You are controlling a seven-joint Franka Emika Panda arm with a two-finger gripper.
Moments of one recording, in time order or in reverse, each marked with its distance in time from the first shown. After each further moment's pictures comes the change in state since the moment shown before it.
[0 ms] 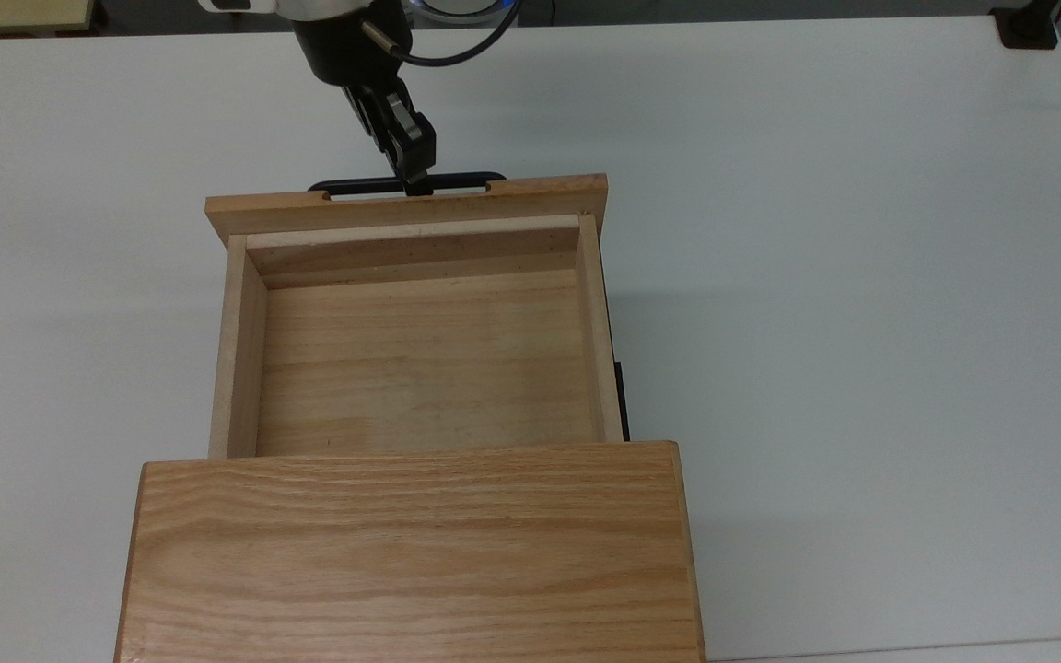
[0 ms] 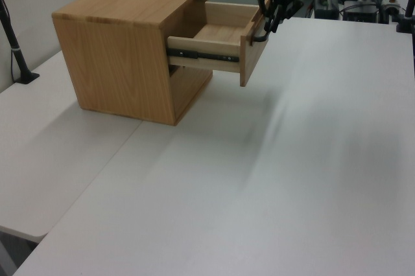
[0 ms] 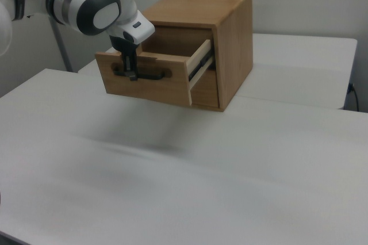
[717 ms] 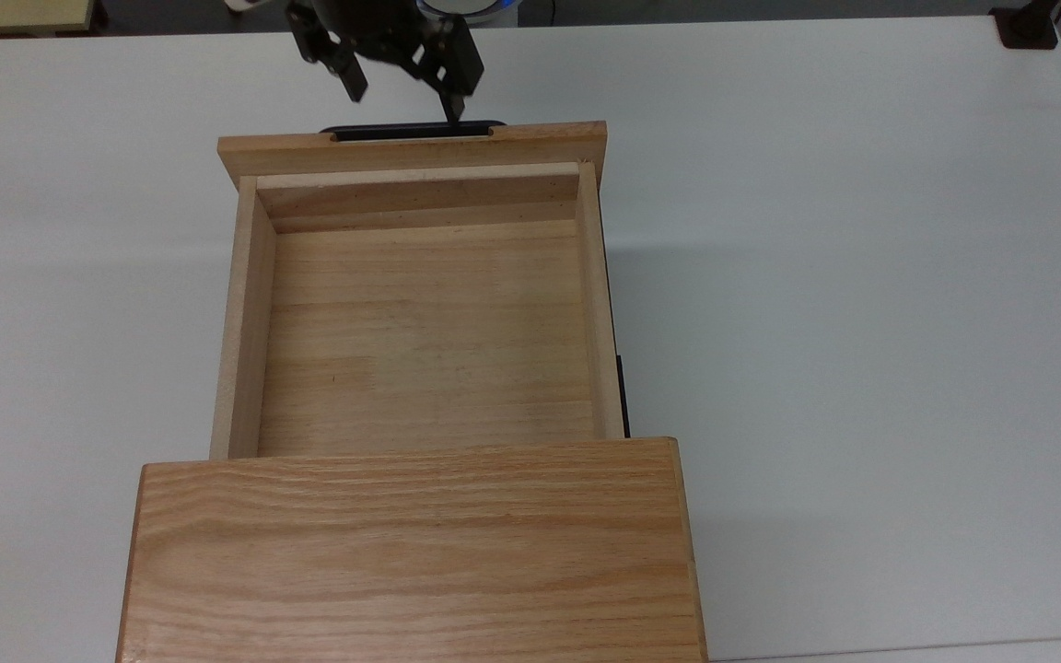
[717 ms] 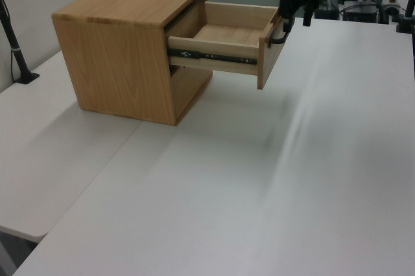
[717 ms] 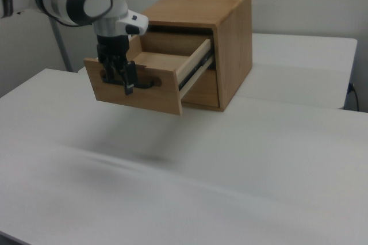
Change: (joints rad) arm 0.005 -0.056 0.005 0.007 -0.116 -0.270 -0.584
